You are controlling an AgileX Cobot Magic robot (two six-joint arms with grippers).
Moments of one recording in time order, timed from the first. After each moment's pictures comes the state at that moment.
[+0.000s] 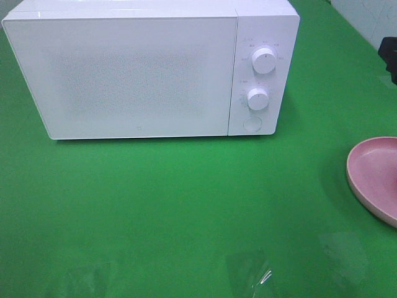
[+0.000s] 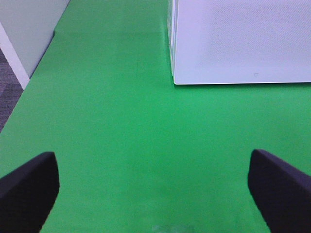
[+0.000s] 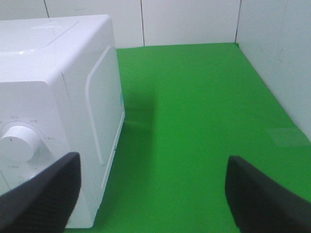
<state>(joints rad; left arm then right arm) 0.07 -0.01 -0.51 -0.09 1.03 0.10 0.03 1.08 -0.41 -0.05 -0.45 0.09</state>
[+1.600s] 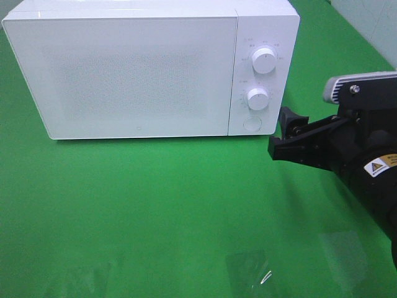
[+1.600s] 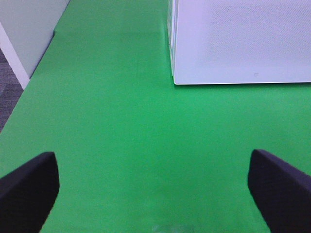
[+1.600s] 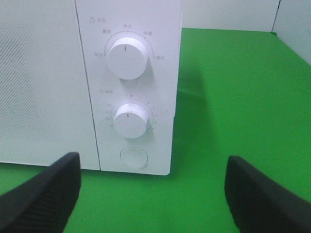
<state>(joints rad) 0.07 -0.01 -0.51 -0.09 1.03 0.10 0.84 1.52 -0.30 0.85 -1.15 -0.35</state>
